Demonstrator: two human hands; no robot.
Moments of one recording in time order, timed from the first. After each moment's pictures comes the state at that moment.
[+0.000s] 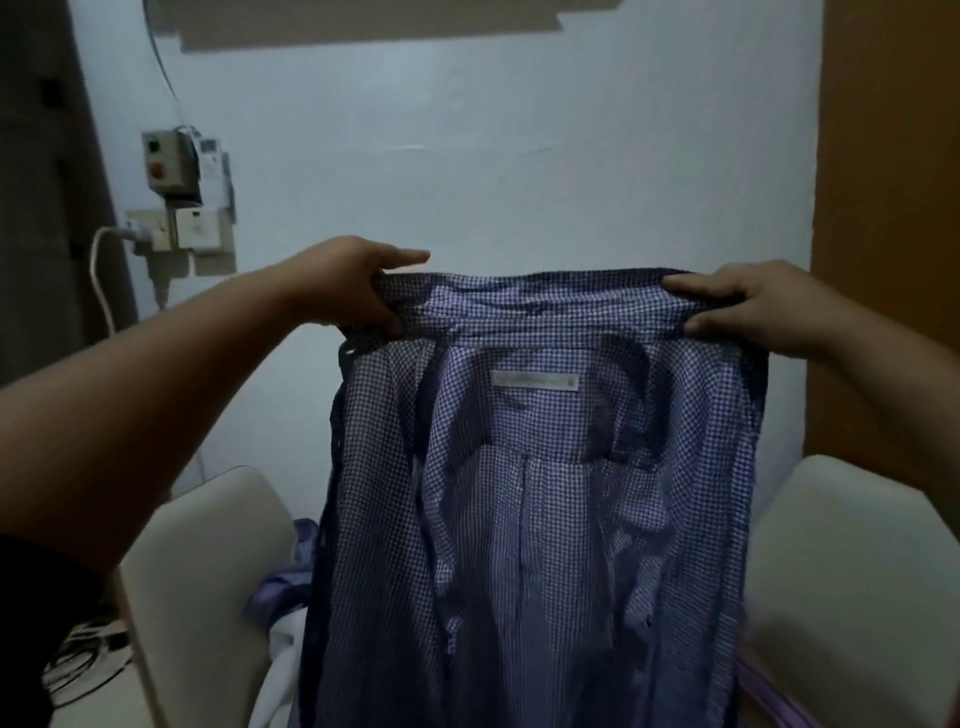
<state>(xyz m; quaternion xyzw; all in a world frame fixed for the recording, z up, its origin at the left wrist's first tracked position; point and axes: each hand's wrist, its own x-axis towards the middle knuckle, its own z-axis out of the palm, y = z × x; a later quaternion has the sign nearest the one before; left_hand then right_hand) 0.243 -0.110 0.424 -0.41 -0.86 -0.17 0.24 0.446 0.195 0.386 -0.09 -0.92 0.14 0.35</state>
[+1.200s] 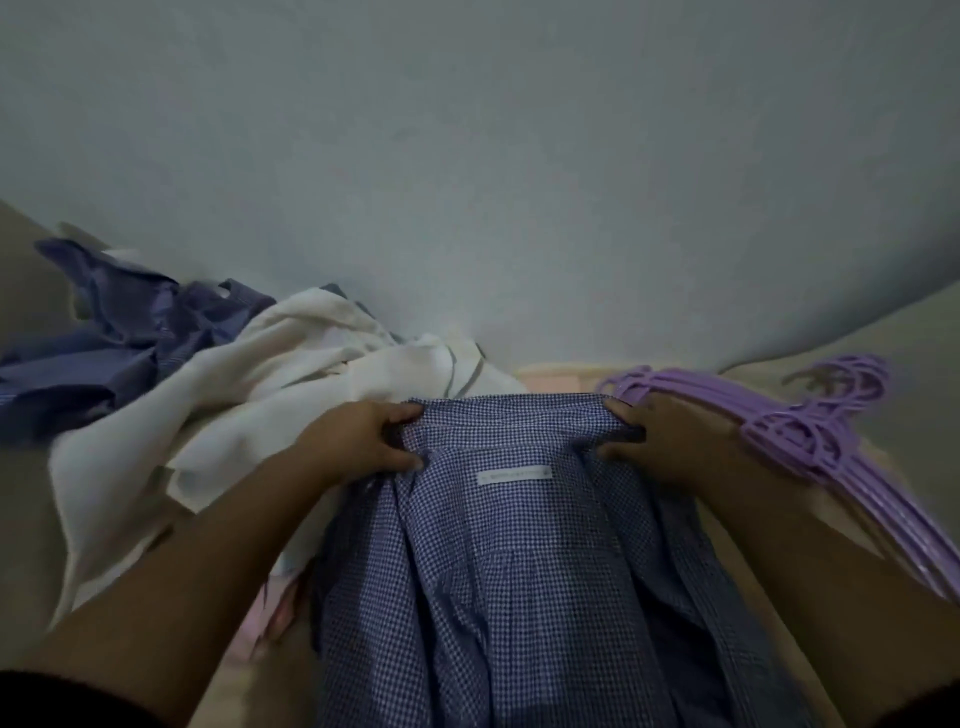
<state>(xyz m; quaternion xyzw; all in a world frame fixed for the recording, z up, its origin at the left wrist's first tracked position) -0.020 0.049 -0.077 -0.33 -0.91 -0.11 -0.21 0.158 0.352 -0.112 -0.19 -0.97 0.15 -0.07</state>
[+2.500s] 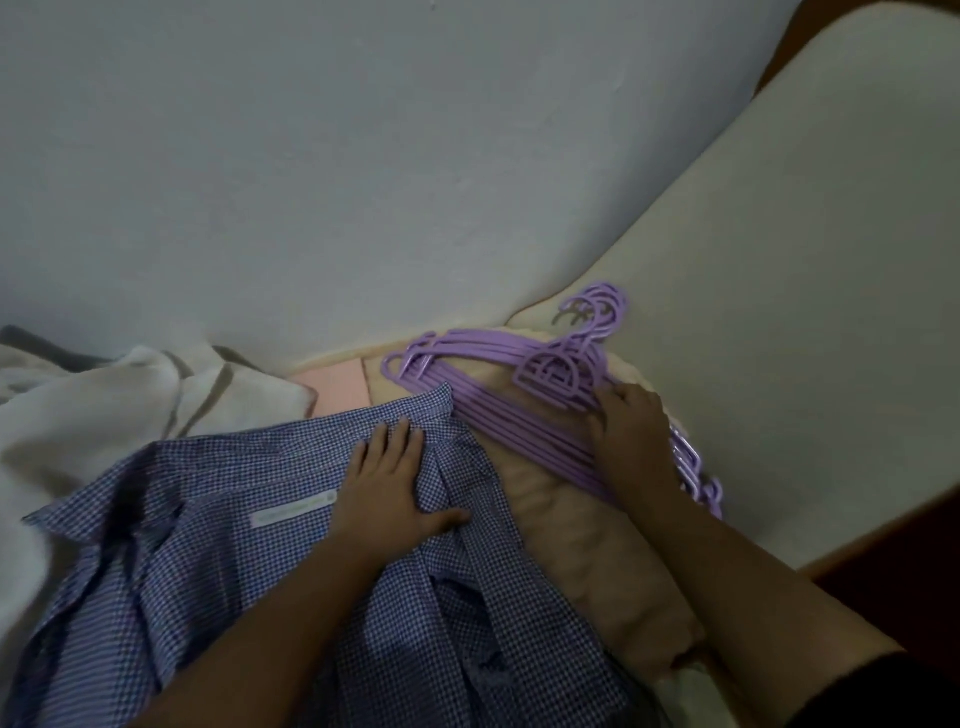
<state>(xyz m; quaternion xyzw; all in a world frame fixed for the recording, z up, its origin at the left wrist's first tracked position) 0.128 0.233 -0.202 -0.51 -0.85 -0.04 -0.10 0.317 0.430 -0.164 -0.44 -0.88 0.05 0.20</state>
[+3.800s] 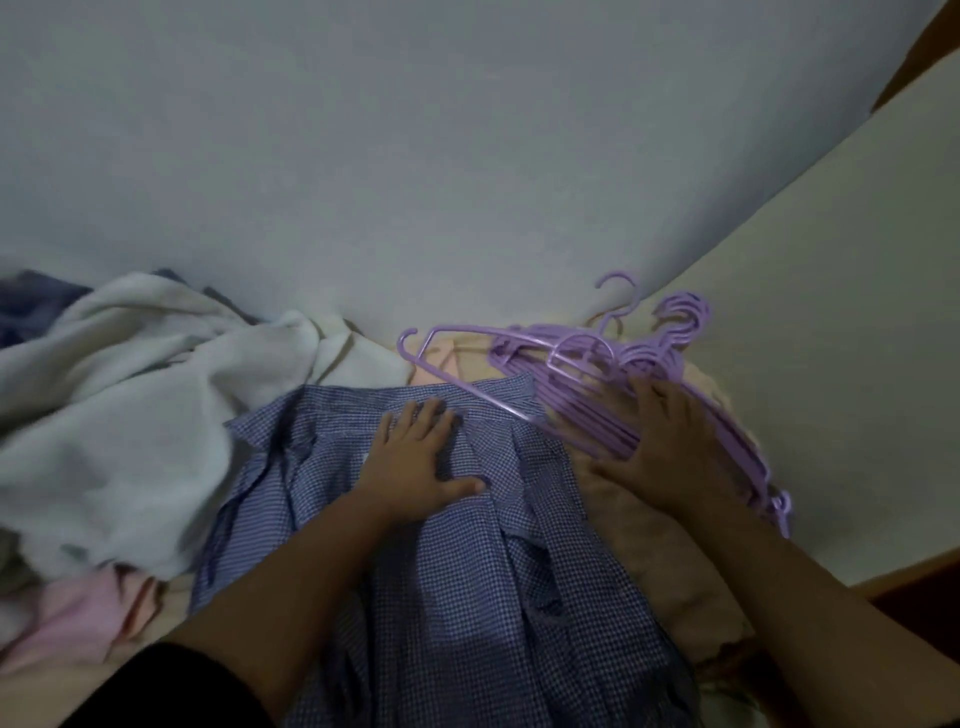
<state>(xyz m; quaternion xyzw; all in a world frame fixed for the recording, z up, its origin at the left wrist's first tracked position) 0.110 0.170 -0.156 -0.48 -0.86 -0.04 -0.14 0.316 0.379 -0.128 -0.36 -0.92 0.11 0.12</state>
